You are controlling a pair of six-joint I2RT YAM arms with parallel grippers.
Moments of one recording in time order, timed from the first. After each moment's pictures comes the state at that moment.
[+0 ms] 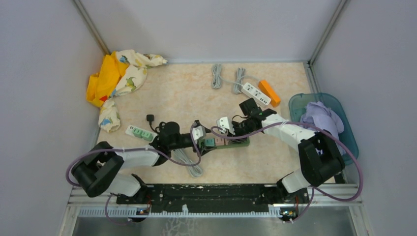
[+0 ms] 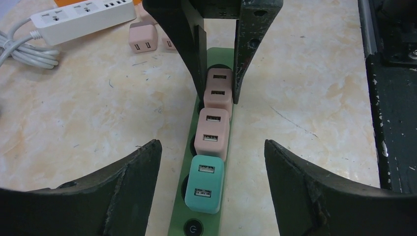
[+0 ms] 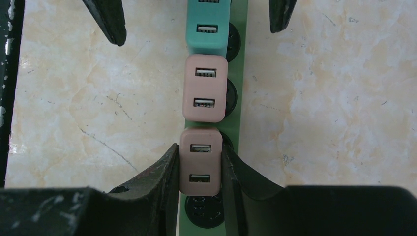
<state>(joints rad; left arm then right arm) -0.77 1.37 0.38 0.81 0.54 0.23 0.51 1.47 0.89 -0.56 -0.71 -1.10</state>
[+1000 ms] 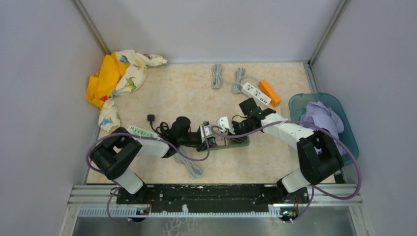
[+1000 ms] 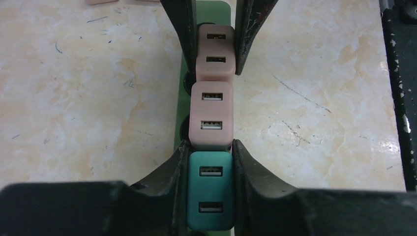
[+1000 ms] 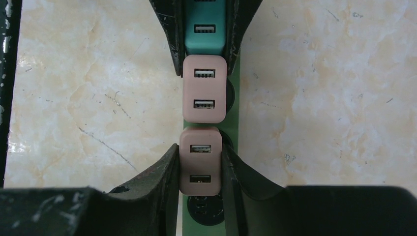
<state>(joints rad) -0.75 1.61 0.52 0.69 0.61 0.29 0.51 1.48 0.90 -0.57 -0.71 -1.10</state>
